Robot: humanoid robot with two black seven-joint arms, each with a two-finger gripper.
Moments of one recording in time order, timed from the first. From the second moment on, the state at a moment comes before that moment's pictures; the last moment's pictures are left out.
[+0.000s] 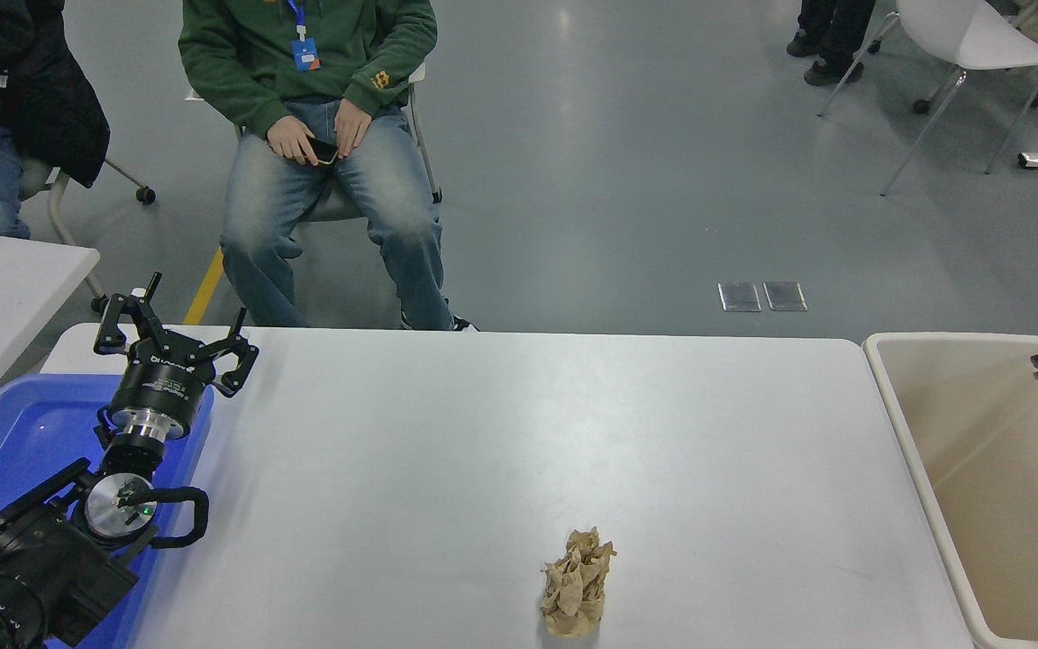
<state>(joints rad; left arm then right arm) -0.55 0.33 -0.83 -0.45 -0.19 -0.66 -0.49 0.85 -0.48 -0.09 0.15 -0.15 -0.05 -0.05</state>
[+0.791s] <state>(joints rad) -0.55 0.33 -0.83 -0.44 -0.19 -0.66 -0.49 0.97 -0.65 0.12 0.54 -0.16 -0.02 -0.04</state>
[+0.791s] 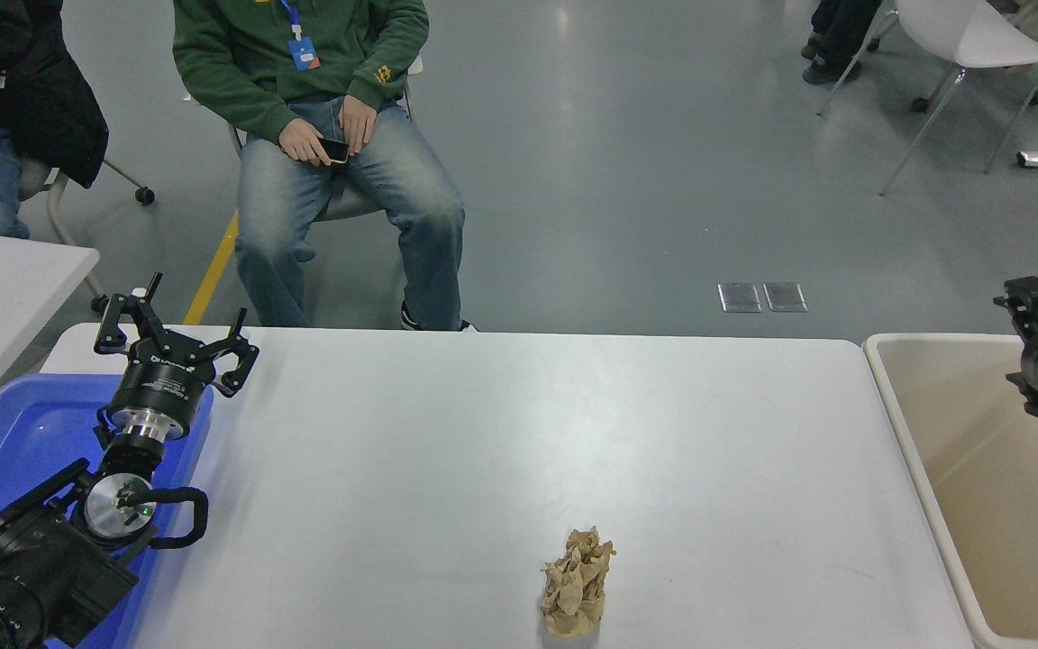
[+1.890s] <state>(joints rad) -0.55 0.33 -0.83 -0.45 -0.19 -0.66 -0.49 0.92 -0.67 0.35 1.04 -0.30 0.03 0.10</state>
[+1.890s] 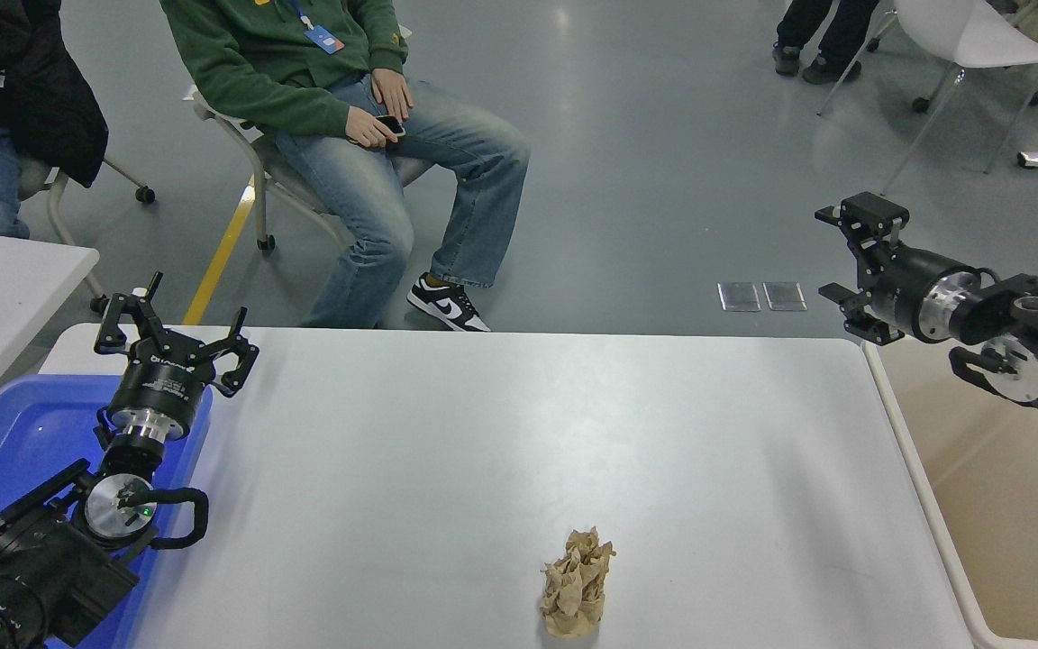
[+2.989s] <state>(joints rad) -0.55 0.33 -0.83 -0.45 -0.19 -0.66 -0.49 0.70 -0.64 0.56 1.31 -0.45 0.03 0.17</state>
